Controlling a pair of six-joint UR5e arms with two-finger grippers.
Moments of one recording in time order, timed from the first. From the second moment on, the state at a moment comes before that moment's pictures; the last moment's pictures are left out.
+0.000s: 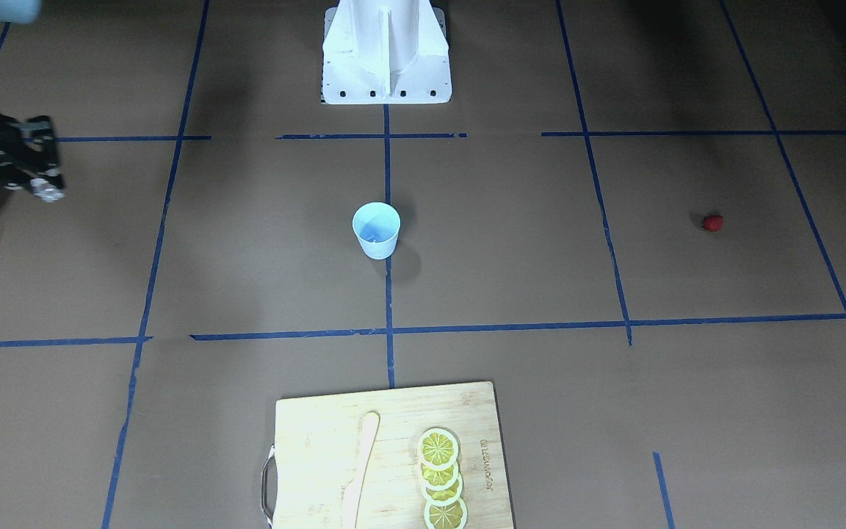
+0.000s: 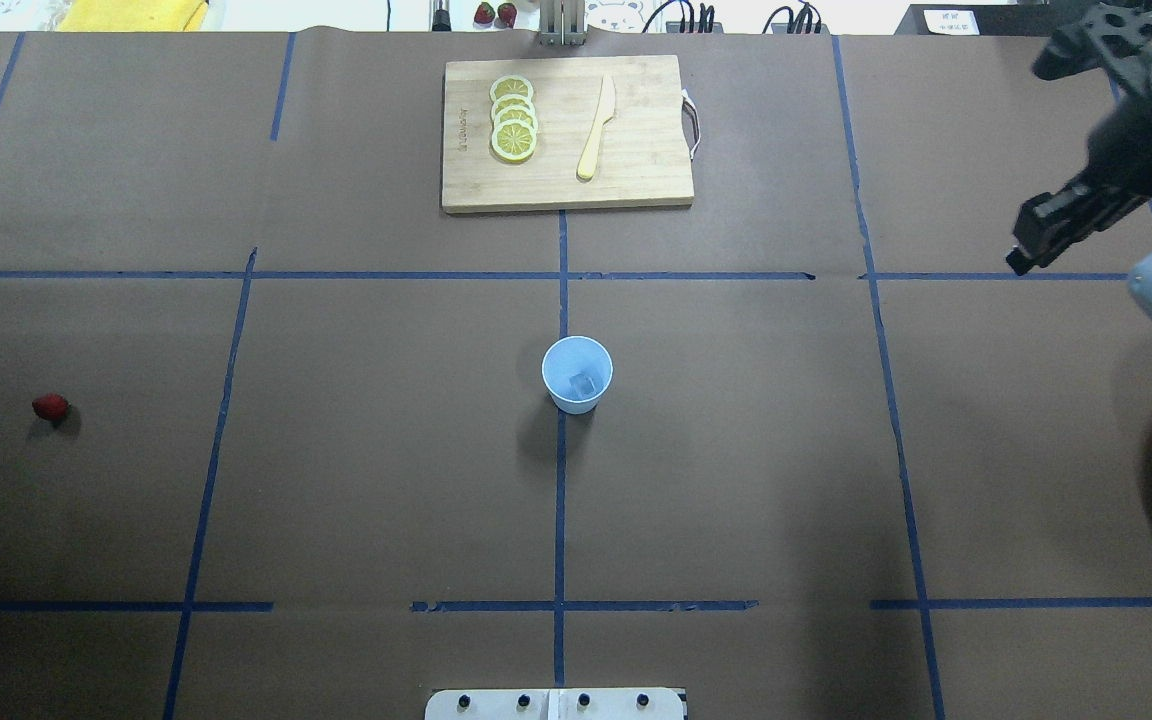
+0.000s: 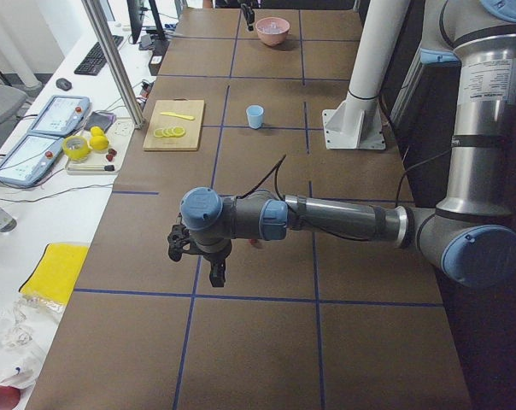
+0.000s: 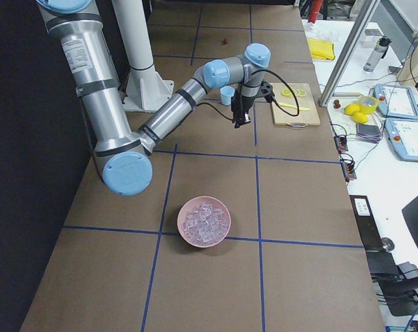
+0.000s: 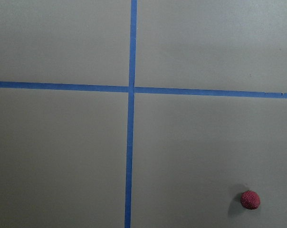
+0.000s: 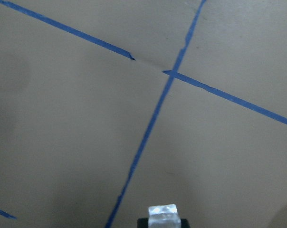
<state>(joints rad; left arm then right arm) -1.56 -1.58 -1.67 -1.47 -2.45 -0.04 1.06 -1.16 2.01 -2.07 2.34 0.28</state>
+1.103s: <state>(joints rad) -1.56 -1.58 -1.66 -1.48 -2.45 -0.04 0.62 -0.72 1.60 -1.75 2.06 1.03</state>
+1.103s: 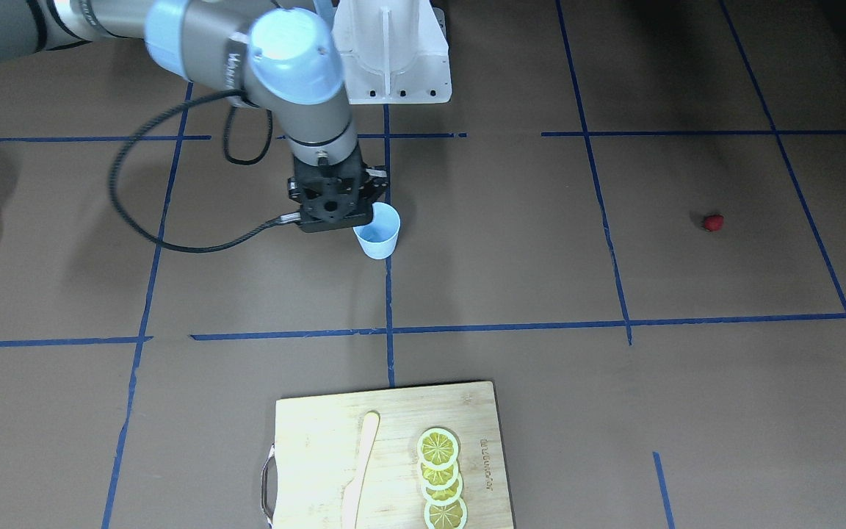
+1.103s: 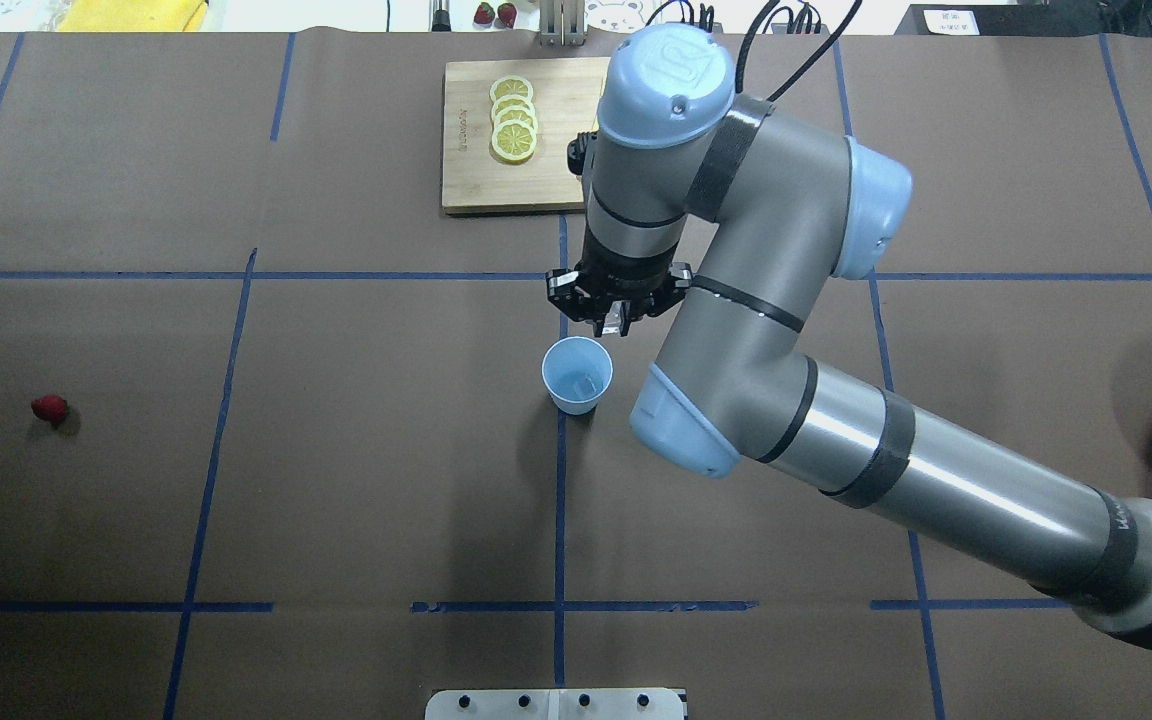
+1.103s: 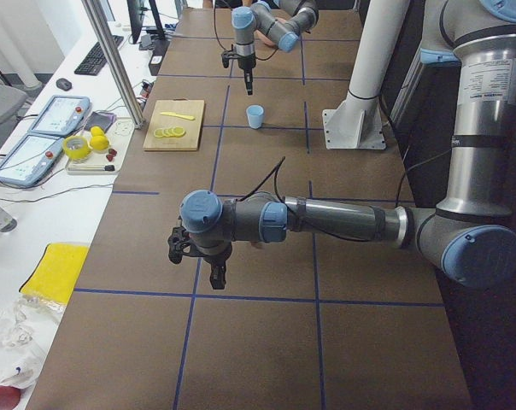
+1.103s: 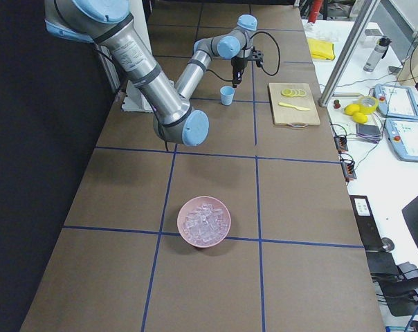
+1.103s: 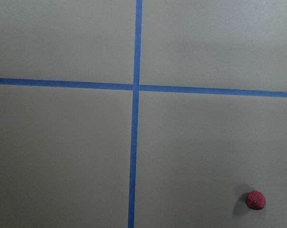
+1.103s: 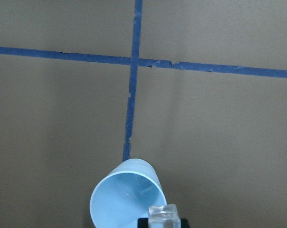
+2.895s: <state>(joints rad) -1.56 -1.58 -1.66 -1.48 -2.45 -0.05 0.59 -0.70 1.58 -1.75 2.02 1.05</state>
